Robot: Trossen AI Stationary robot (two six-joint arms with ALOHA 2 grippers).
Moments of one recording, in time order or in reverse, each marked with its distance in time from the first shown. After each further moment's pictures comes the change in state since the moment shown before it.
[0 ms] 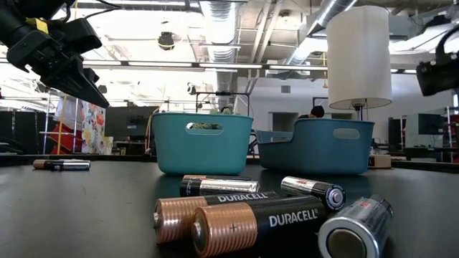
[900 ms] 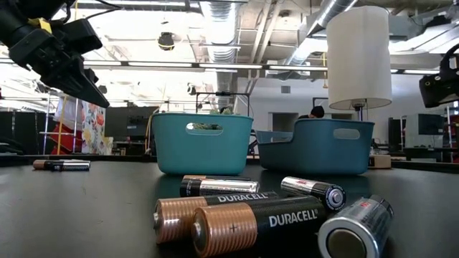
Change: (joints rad) left arm 0.000 0.000 0.000 0.005 0.000 -0.034; right arm -0.002 0.147 -0.064 0.108 0.021 -0.021
